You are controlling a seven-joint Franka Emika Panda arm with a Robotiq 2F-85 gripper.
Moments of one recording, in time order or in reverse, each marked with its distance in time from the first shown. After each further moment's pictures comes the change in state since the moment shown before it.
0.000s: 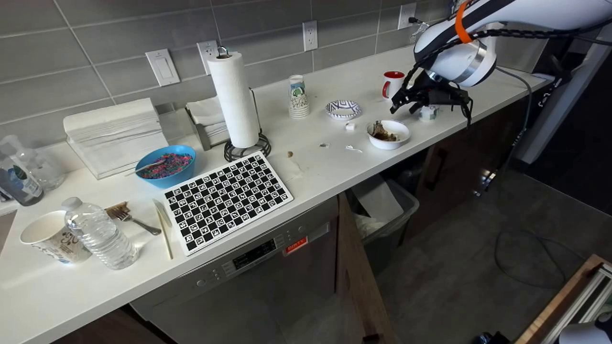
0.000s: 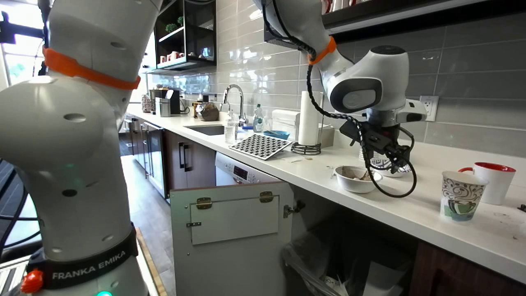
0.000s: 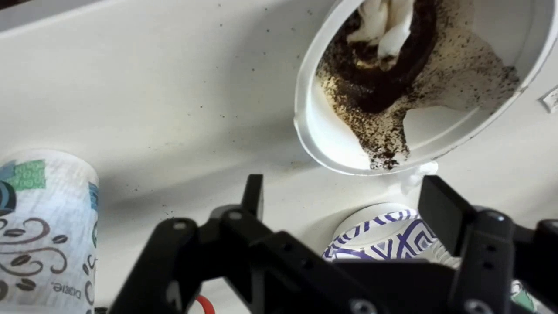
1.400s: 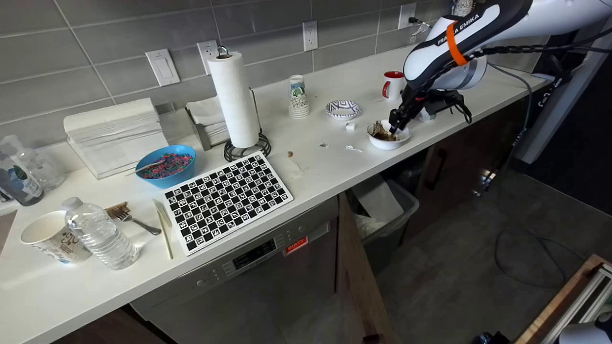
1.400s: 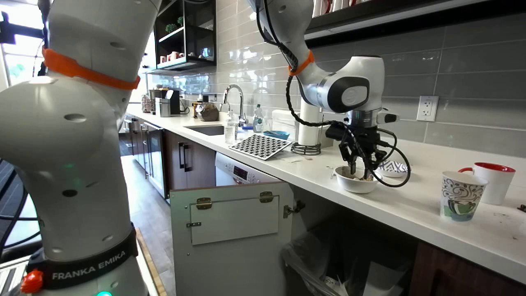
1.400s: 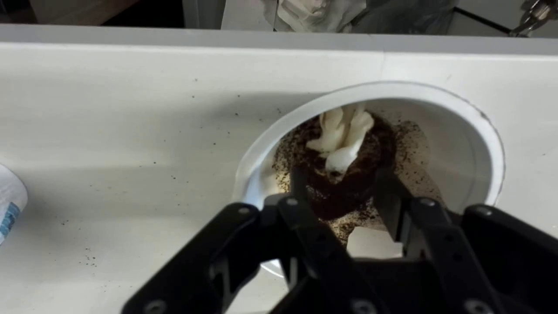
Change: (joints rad) arm 0.002 -0.004 0.059 -0.023 -0.417 -0.130 0.122
